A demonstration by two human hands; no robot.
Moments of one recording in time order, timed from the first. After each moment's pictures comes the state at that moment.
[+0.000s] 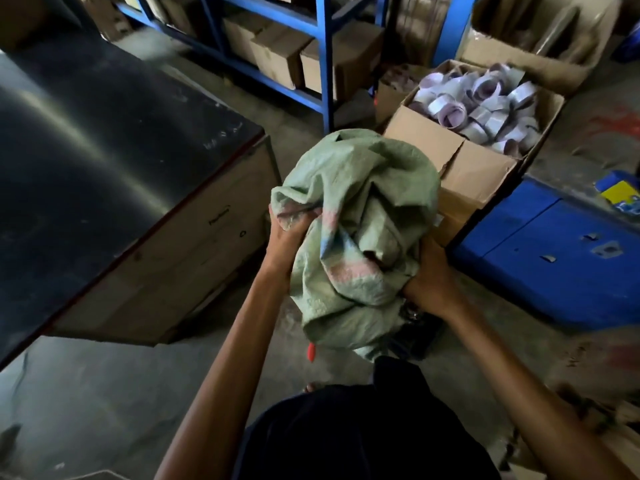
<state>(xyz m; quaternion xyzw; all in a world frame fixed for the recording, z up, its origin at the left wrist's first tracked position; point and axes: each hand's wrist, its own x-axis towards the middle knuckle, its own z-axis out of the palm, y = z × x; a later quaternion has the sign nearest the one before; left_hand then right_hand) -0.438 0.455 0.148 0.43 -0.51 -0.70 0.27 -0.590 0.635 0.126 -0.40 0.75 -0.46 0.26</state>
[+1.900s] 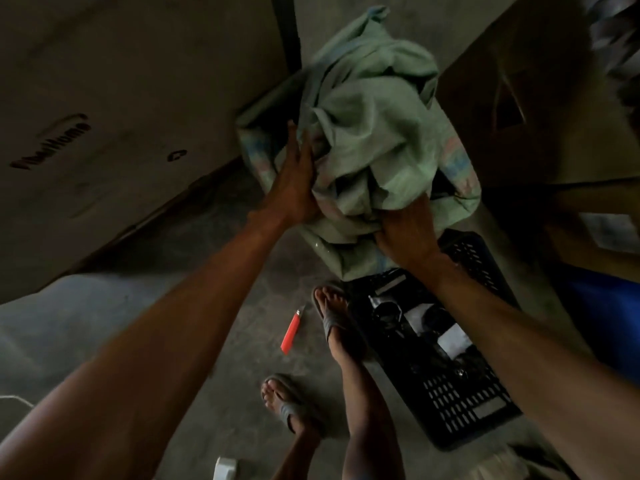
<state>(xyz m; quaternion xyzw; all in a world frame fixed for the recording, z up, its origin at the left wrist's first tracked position) -0.593 0.067 -0.445 0.48 -0.77 -0.43 -0.03 -0.765 0.220 -0.489 -0.66 0.73 -0.04 0.20</state>
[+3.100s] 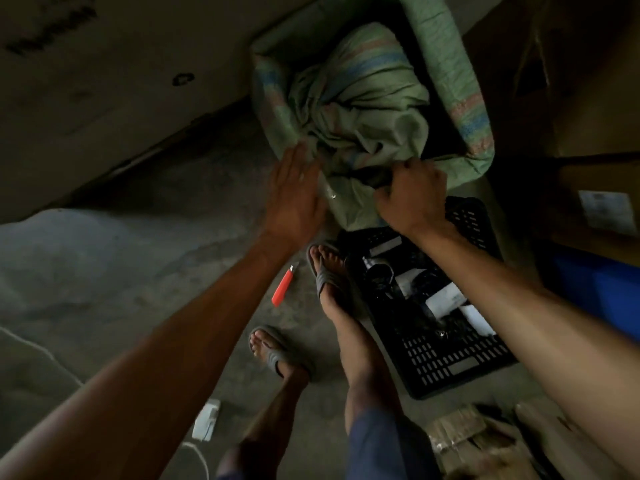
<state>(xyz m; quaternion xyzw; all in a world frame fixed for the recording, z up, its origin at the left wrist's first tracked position) -0.530 0.177 -0.430 0.50 -0.81 -0.31 -0.04 -0.731 0.218 -0.409 -0.52 0.79 0.13 0.30</state>
